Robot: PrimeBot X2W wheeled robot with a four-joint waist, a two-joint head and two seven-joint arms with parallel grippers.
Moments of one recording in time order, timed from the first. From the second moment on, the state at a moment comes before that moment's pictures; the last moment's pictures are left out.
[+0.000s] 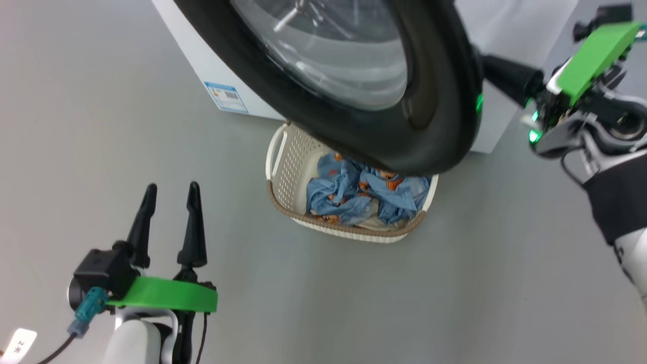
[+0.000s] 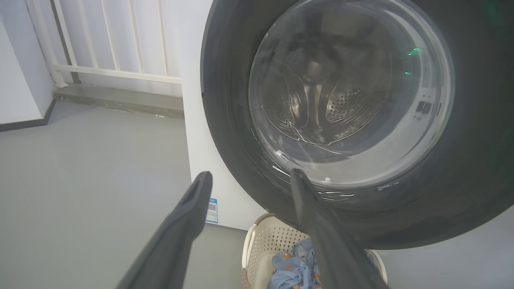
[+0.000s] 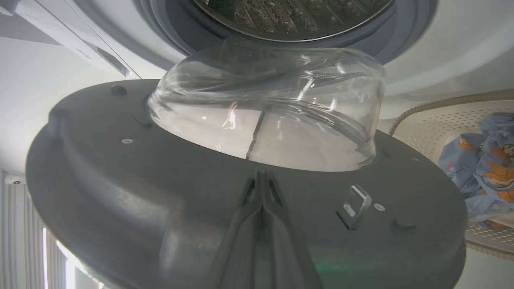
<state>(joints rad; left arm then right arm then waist) -0.32 0.02 -0.07 0.30 -0.29 -0.12 -0.26 -0.99 -0.29 0.31 0.72 1.67 0.12 0.68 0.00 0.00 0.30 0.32</state>
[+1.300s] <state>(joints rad) -0.17 0.04 -0.03 0.34 -0.23 -0.13 -0.26 -0.58 -0.12 0.25 0.58 1.67 0.12 0.81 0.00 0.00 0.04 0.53</state>
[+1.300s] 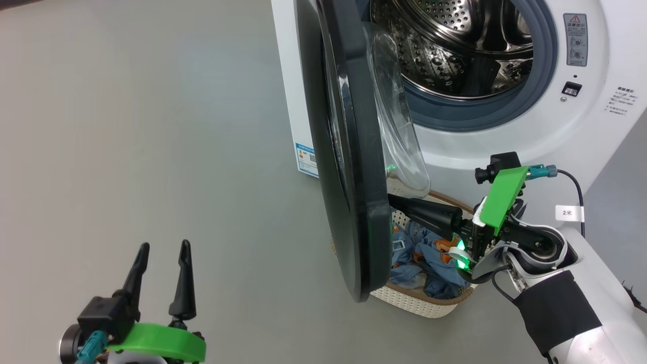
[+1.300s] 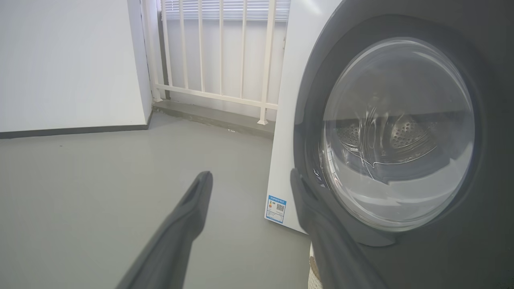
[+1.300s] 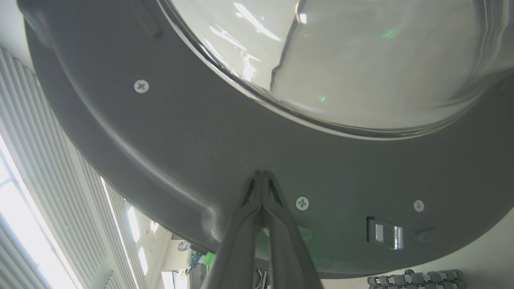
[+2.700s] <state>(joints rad) -0.17 0.05 -0.05 0.36 -0.26 -0.13 -0.26 -0.42 -0.19 0.16 0.25 1.39 0.12 0.40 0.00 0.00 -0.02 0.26</state>
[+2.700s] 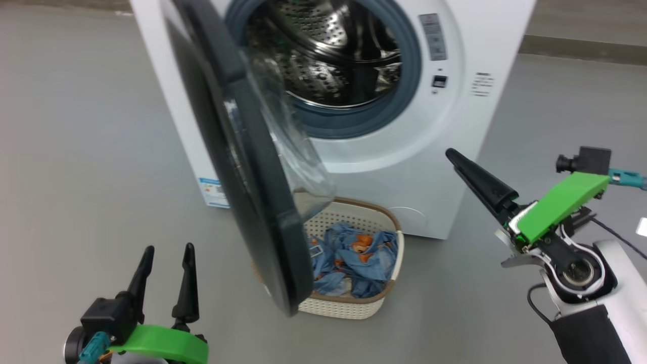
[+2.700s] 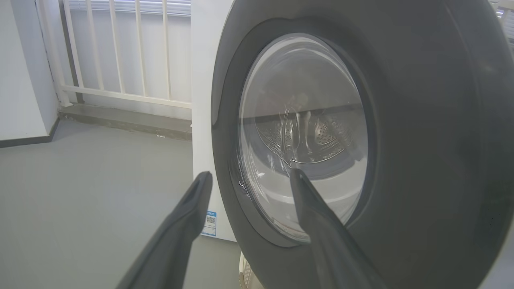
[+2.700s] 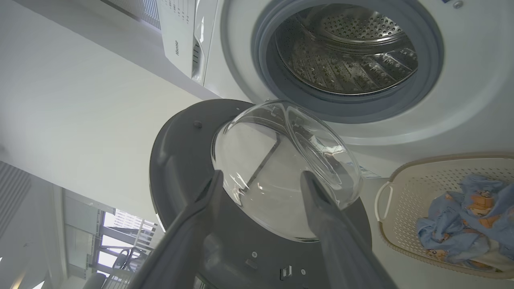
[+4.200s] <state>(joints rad) -0.14 0.05 -0.01 0.32 -0.26 -0.13 -0.26 -0.12 -0.34 0.16 0.31 0.66 0.12 -0.25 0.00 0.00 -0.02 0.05</state>
